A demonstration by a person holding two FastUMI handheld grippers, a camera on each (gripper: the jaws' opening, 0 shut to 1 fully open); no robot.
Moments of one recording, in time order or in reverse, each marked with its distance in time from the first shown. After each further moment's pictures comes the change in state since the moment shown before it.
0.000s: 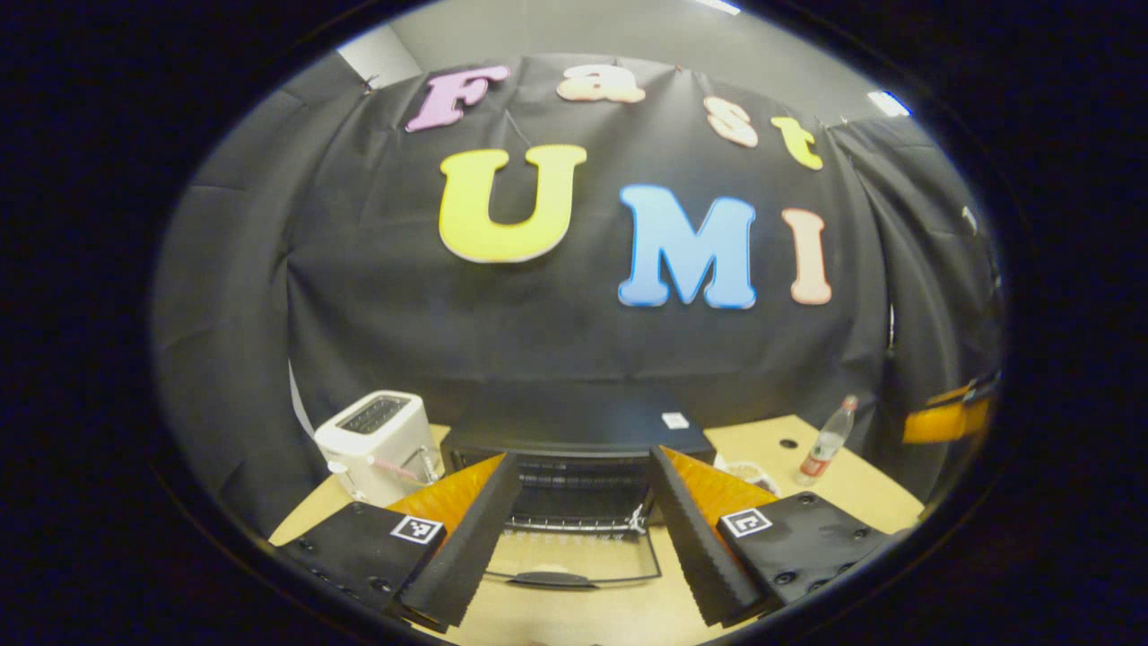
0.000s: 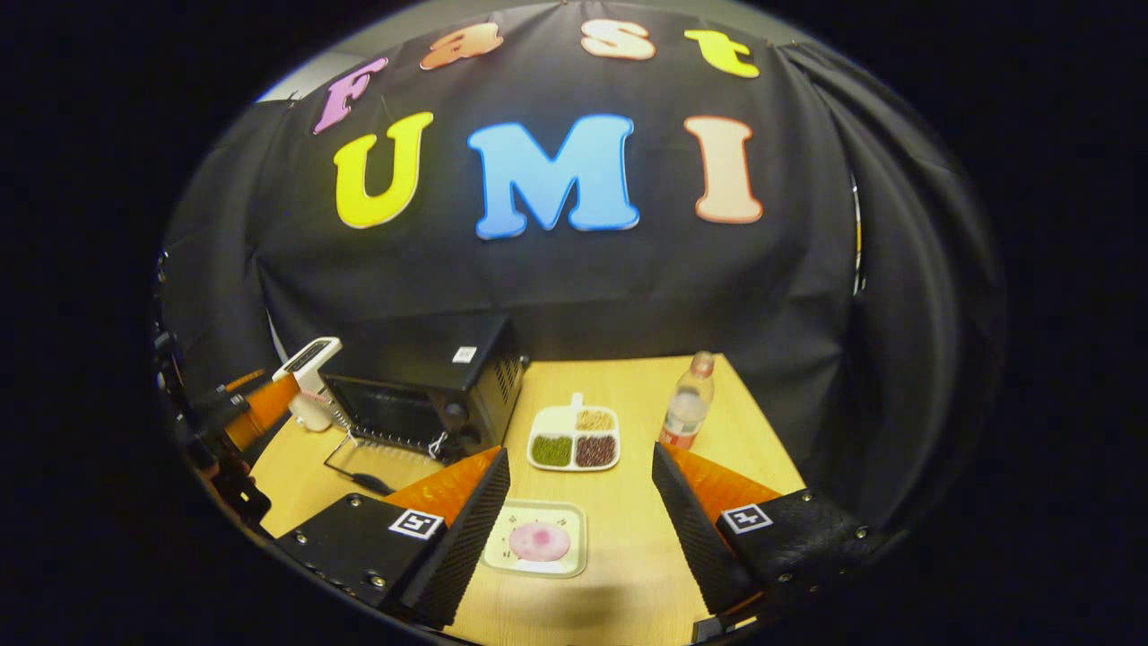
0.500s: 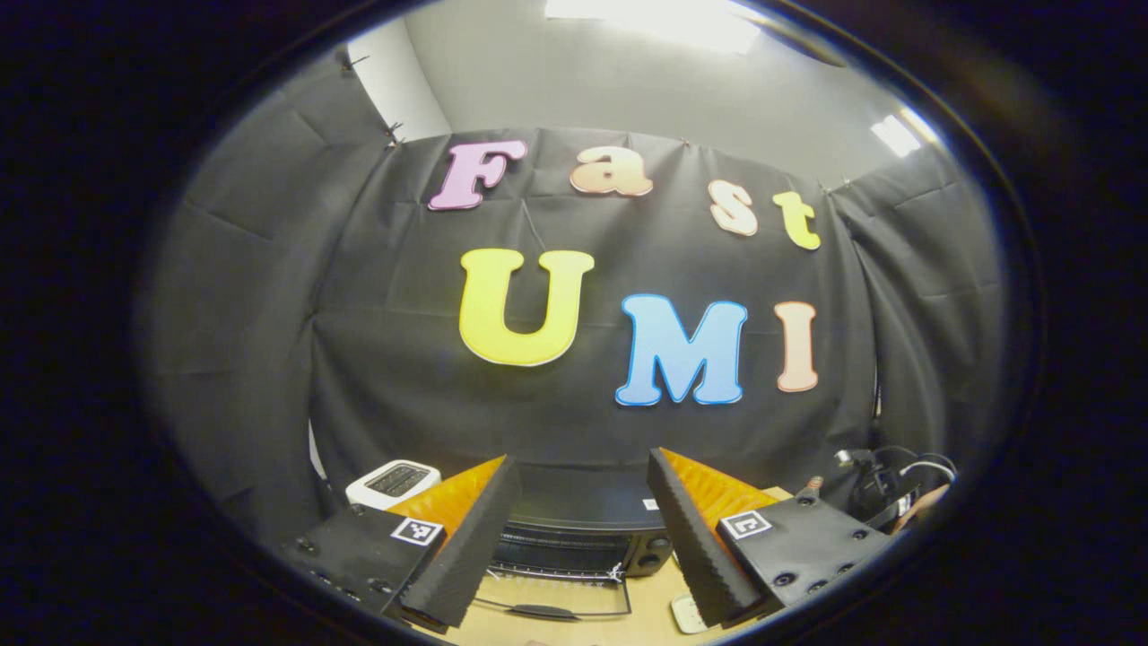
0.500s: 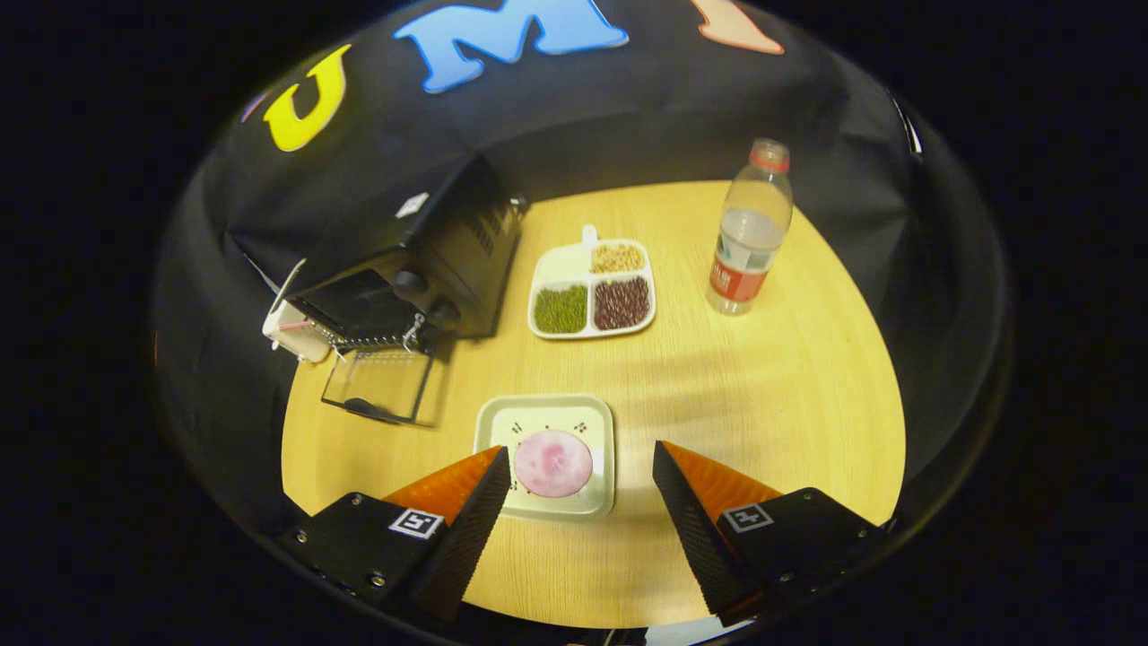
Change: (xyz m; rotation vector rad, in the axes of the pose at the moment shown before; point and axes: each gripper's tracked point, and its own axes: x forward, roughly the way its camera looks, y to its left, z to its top) left arm -0.066 0.005 0.084 -0.028 -0.164 0.036; right arm 0.084 -0.012 -0.116 0.143 0.538 0.070
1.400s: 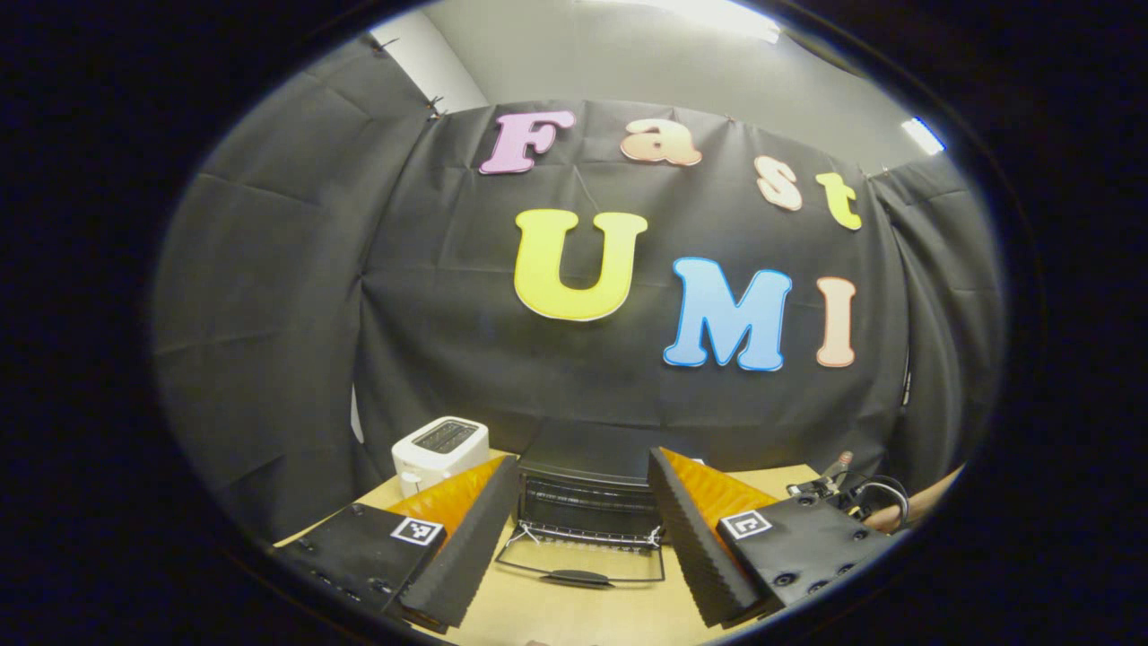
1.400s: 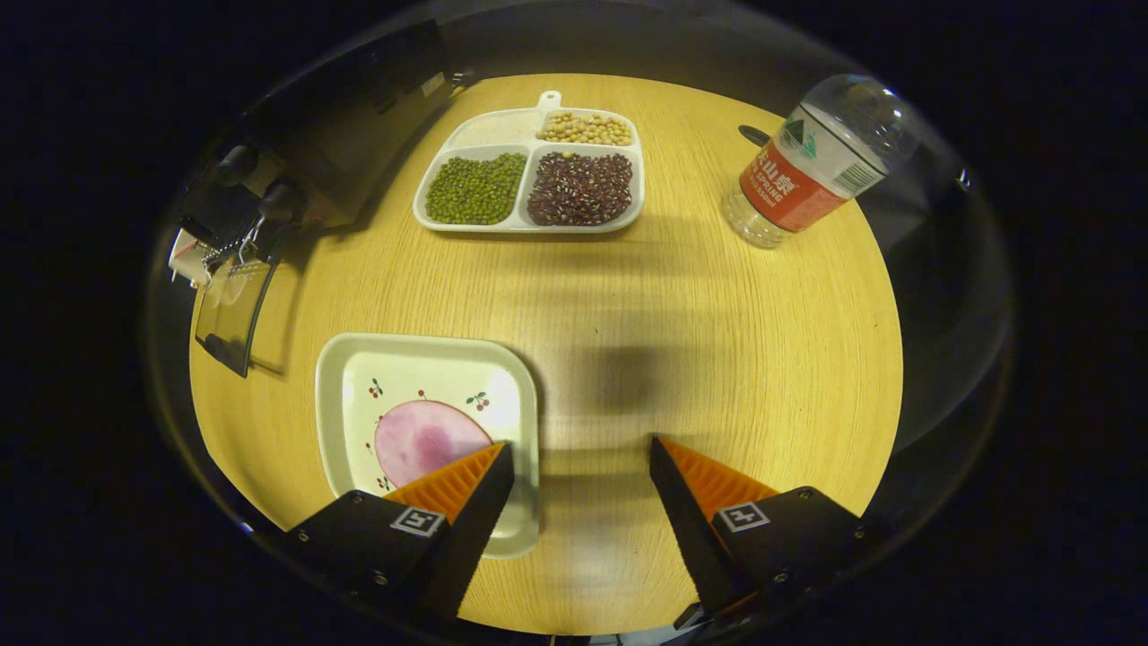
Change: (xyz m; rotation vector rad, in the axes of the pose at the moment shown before) left arm -0.027 0.047 -0.046 -0.038 0.114 0.103; right arm 0.092 -0.033 -0.027 -0.150 0.233 -0.197
